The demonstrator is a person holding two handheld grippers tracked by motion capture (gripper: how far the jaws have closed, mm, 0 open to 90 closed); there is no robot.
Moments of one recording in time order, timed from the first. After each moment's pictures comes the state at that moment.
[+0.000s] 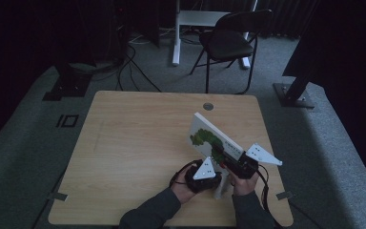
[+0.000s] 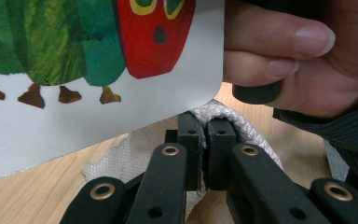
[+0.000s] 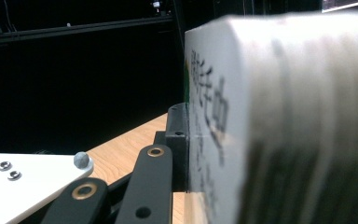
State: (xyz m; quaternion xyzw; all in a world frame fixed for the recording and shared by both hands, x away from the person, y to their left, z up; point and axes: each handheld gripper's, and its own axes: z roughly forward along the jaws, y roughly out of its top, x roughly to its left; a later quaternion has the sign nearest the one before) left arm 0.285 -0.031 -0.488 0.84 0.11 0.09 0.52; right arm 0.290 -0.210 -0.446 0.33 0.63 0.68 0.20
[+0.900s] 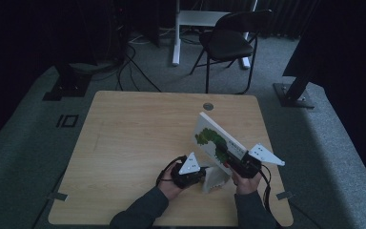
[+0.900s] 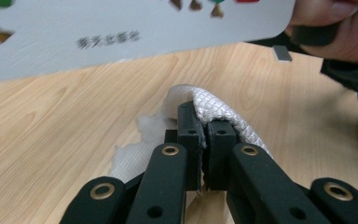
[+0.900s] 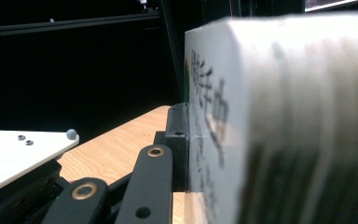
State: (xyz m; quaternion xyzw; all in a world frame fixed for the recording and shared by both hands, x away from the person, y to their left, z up) left arm 0.301 0.012 -0.500 0.84 0.17 0.11 0.50; right arm 0.294 -0.221 -0.452 0.35 0.63 0.66 0.21
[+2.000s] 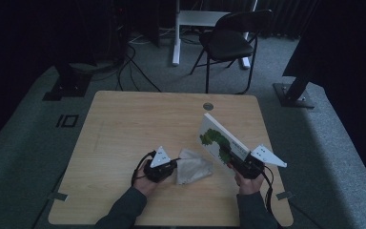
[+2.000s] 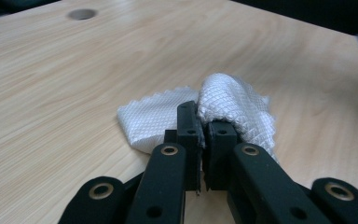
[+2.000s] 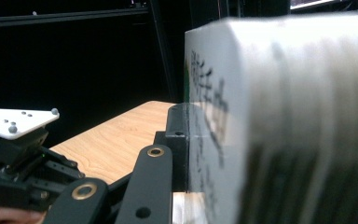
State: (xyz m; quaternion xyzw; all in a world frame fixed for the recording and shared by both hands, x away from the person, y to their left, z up) left arm 0.319 0.100 -0.514 0.82 0.28 0.16 0.48; right arm 0.294 -0.230 -0.460 0.36 0.63 0.65 0.23
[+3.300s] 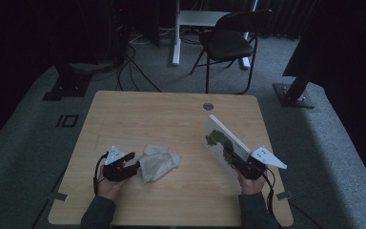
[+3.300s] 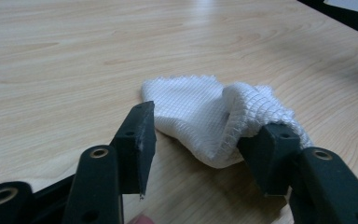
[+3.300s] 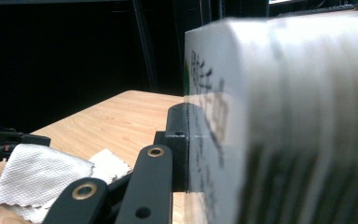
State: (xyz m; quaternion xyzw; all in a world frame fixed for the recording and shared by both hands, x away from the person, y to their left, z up) left arm 0.310 0.213 -0.521 0.75 0.44 0.18 0.47; right arm 0.296 -0.238 -0.471 0.38 0.63 0.62 0.26
